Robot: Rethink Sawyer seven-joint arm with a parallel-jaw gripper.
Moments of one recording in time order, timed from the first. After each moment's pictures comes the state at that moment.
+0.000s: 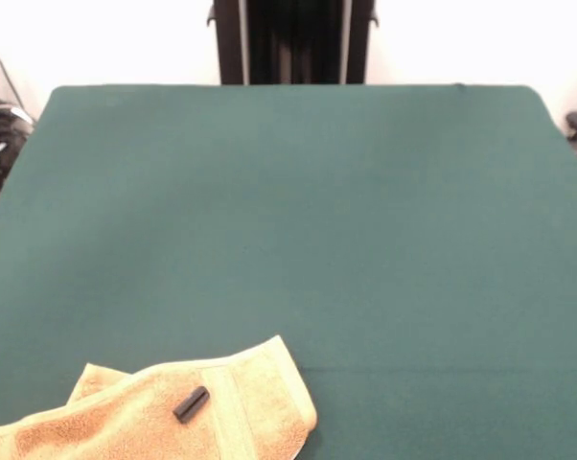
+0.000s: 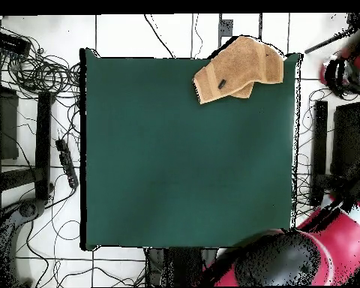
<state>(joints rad) -0.63 -0.30 0.82 0.08 -1.05 1.87 1.29</state>
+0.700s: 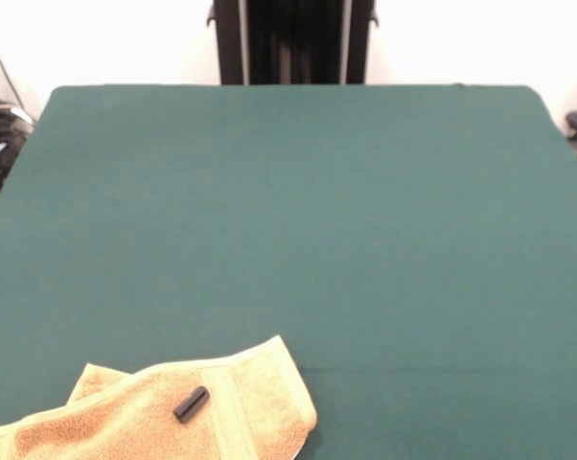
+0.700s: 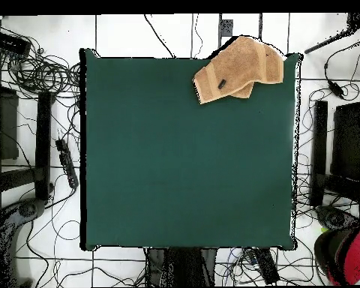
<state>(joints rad) -1.12 -0.15 1.90 0.02 -2.01 2.08 0.79</state>
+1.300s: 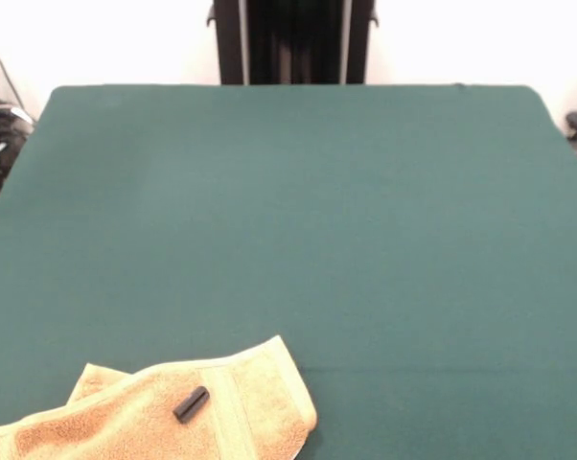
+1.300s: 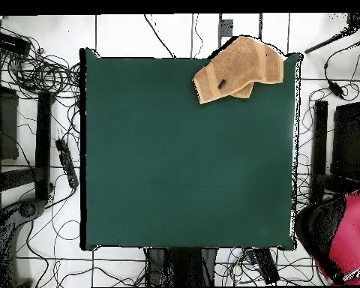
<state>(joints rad) -1.10 -0.04 2.34 0.01 -2.22 2.08 0.66</state>
